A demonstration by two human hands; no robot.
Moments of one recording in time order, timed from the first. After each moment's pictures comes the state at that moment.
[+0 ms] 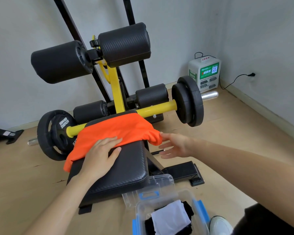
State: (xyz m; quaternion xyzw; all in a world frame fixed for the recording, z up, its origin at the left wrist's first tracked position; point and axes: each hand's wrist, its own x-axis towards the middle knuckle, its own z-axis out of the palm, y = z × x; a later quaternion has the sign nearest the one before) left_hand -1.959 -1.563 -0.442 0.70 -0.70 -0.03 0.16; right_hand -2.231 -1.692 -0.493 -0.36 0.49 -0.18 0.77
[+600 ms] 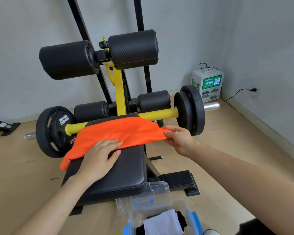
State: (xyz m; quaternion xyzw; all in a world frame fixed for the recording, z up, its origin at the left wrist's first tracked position) left_hand -1.959 -1.561 -0.443 0.69 -0.70 -0.02 0.17; right_hand -2.225 -1.709 -0.474 -0.33 0.46 -0.43 0.70
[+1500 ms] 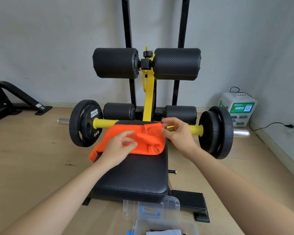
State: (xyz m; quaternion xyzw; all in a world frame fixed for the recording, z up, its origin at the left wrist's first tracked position) left_hand -1.938 -1.564 -0.424 0.71 -0.54 -0.19 0.41; right_hand -2.145 -1.690 -0.406 -0.69 0.35 -0.43 0.47
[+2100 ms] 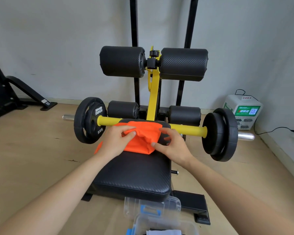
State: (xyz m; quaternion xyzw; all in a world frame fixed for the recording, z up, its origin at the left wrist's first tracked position) left_hand -1.928 -1.563 -0.404 0.71 -0.55 -0.06 0.44; right_hand -2.133 -1.668 -0.431 -0.78 0.38 -0.31 0.38
